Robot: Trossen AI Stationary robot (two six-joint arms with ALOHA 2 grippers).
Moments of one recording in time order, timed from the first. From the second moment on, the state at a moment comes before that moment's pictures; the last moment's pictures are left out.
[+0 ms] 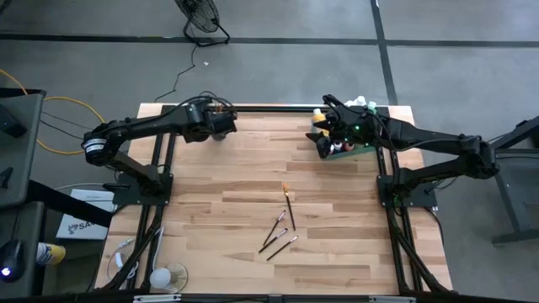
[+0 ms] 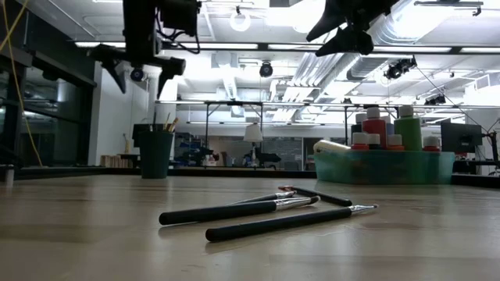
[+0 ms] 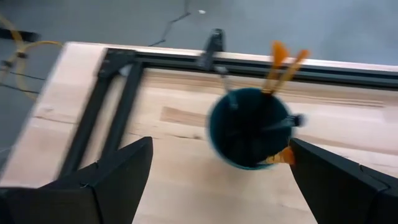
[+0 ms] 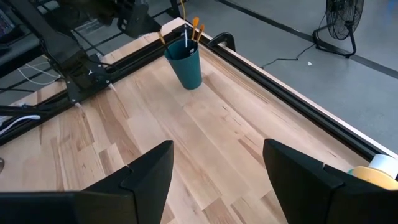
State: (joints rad) left arm 0.37 1.41 1.27 -1.28 -0.76 -1.33; right arm -0.26 1.12 1.03 -0.40 0.16 0.36
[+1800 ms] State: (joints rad) left arm 0.41 1.43 1.27 -1.29 -0.79 -1.47; right arm -0.26 1.12 1.03 -0.41 0.15 0.37
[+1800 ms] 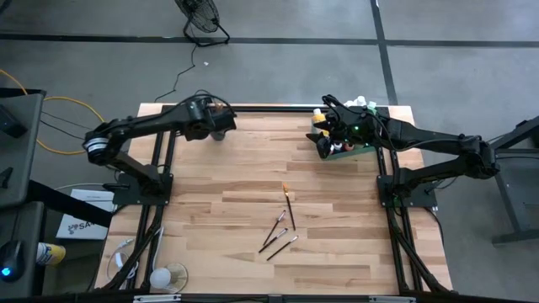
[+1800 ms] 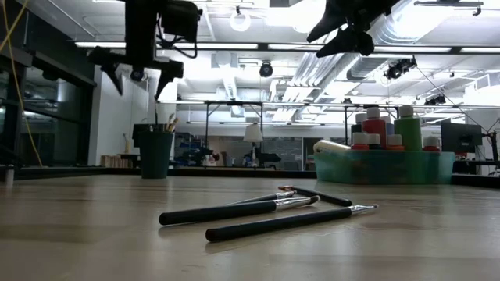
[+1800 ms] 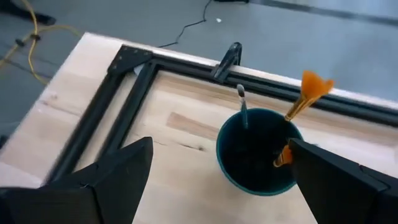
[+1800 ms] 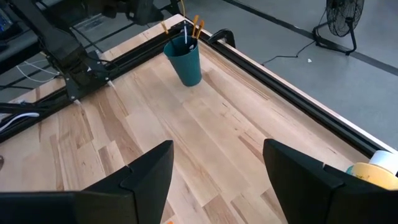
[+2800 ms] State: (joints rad) left arm 0.41 1.42 1.27 -1.21 -0.71 -1.37; right arm -0.26 1.39 1.03 0.01 -0.11 0.36
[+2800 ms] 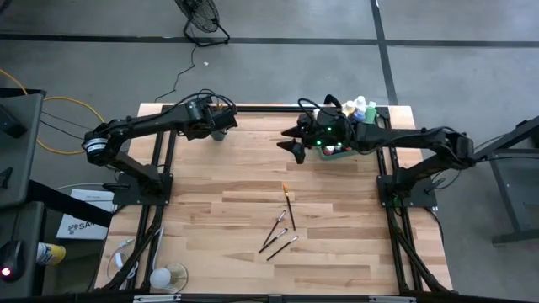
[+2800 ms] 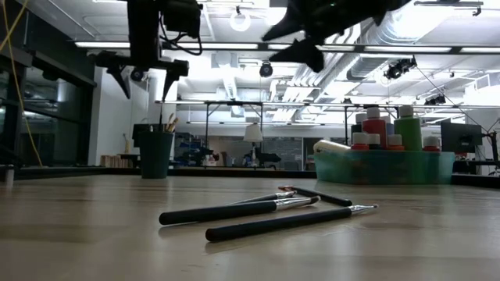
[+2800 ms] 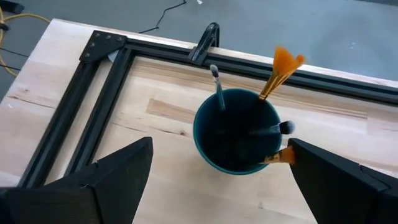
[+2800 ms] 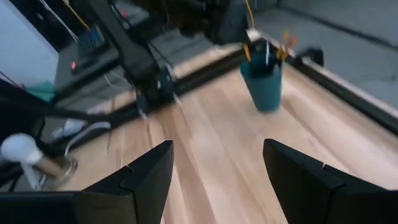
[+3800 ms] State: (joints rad) left arm 0.41 1.42 1.27 -1.09 -0.71 -1.33; right arm -0.30 2.01 1.22 0.68 -0.11 0.33
